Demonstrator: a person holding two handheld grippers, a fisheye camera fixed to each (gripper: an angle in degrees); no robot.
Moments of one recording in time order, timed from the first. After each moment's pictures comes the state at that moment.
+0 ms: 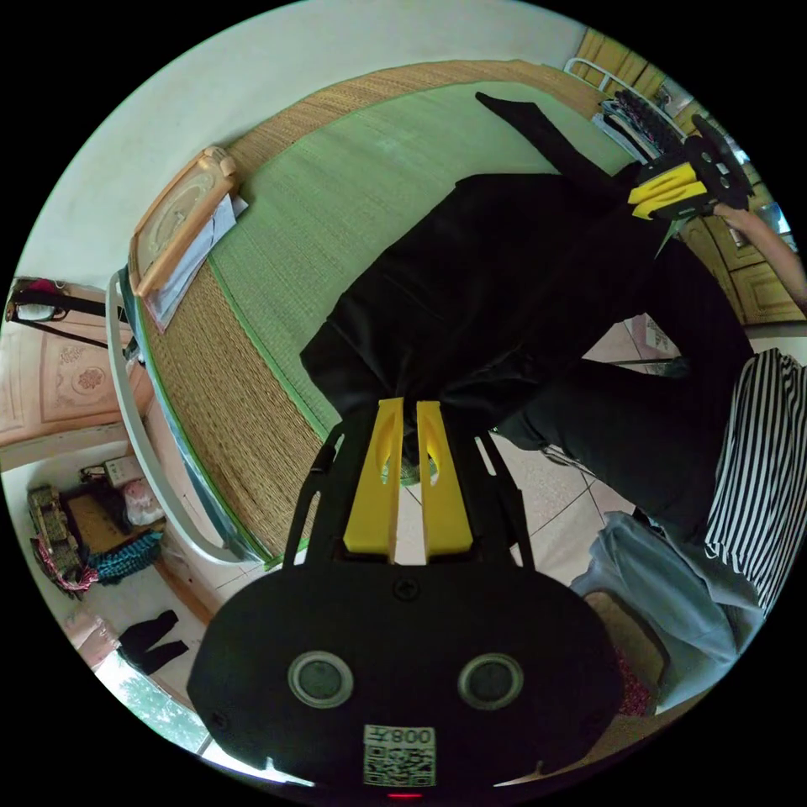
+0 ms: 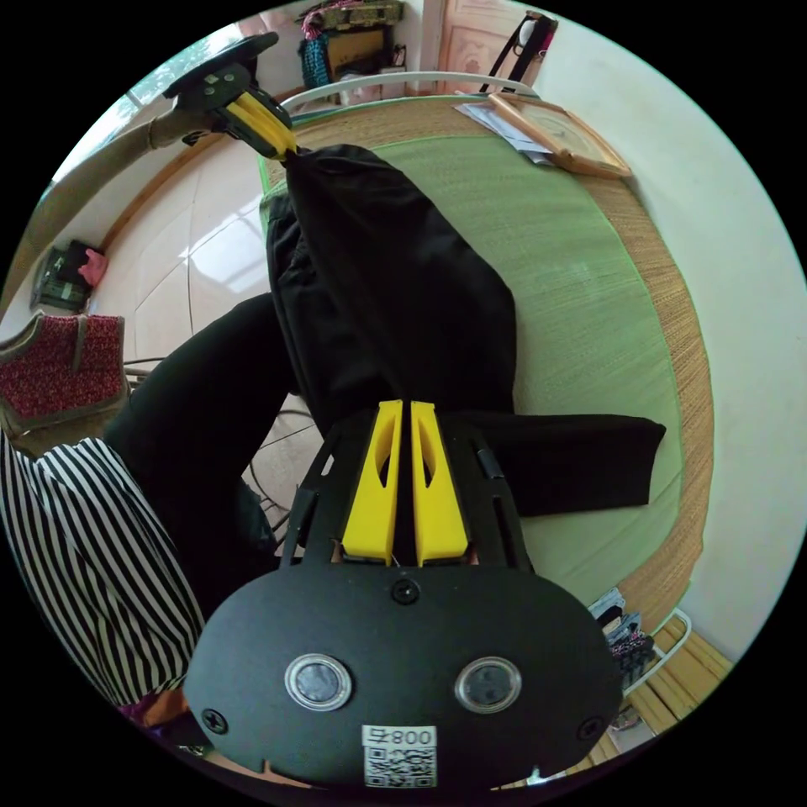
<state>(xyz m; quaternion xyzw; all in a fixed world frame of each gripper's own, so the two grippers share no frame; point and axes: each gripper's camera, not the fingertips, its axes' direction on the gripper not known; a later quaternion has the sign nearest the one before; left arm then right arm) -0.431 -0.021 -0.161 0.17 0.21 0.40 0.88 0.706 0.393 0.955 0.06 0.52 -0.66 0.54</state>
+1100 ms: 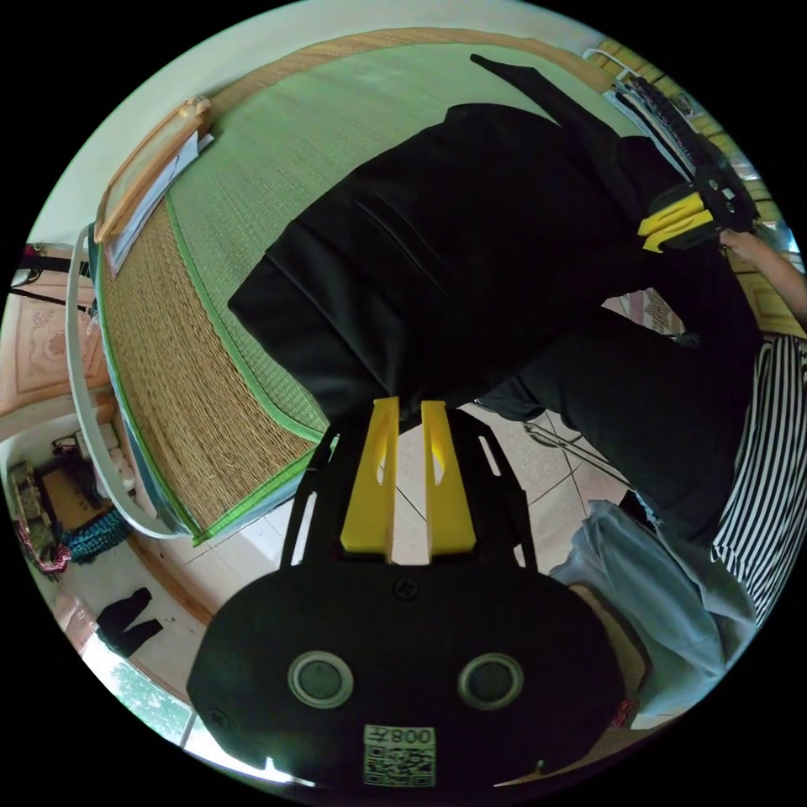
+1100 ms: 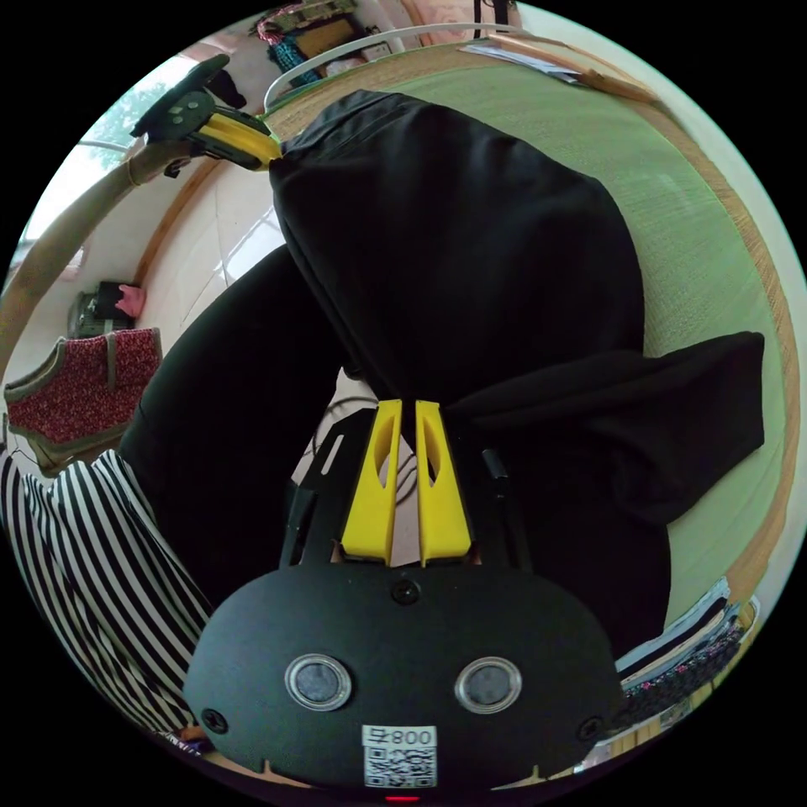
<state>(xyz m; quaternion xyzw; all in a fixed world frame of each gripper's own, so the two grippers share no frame) -0.631 0.147 -0.224 0.10 0.23 0.40 0.88 0.774 0.224 0.861 -0.02 0.46 -0.61 0.64</state>
